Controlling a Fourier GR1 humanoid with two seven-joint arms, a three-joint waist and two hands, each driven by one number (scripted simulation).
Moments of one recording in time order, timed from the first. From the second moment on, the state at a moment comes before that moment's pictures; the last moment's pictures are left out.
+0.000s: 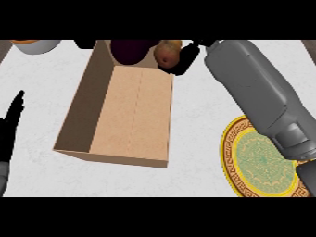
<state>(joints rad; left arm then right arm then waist) -0.10 0.49 -0.03 -1.30 -0.06 0.26 0.06 -1.25 -0.22 0.33 -0.64 0.31 0.14 -0.51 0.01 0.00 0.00</state>
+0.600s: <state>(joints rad) -0.14 0.48 -0.02 -1.32 -0.08 0.21 0.09 -1.37 -0.02 0.37 -0.52 0.24 0.09 -0.31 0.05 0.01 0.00</state>
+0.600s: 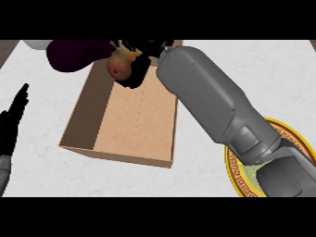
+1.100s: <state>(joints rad) -0.20 0.45 -0.04 -1.29 -0.10 0.19 0.07 -1.35 0.00 0.54 -0.45 0.12 -0.01 -0.18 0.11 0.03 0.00</state>
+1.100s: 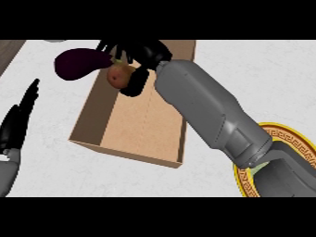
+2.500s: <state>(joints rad) -0.19 0.44 0.00 -1.30 -0.12 0.19 0.08 -1.37 -0.10 0.32 -0.27 -0.30 0.05 -0.45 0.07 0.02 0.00</state>
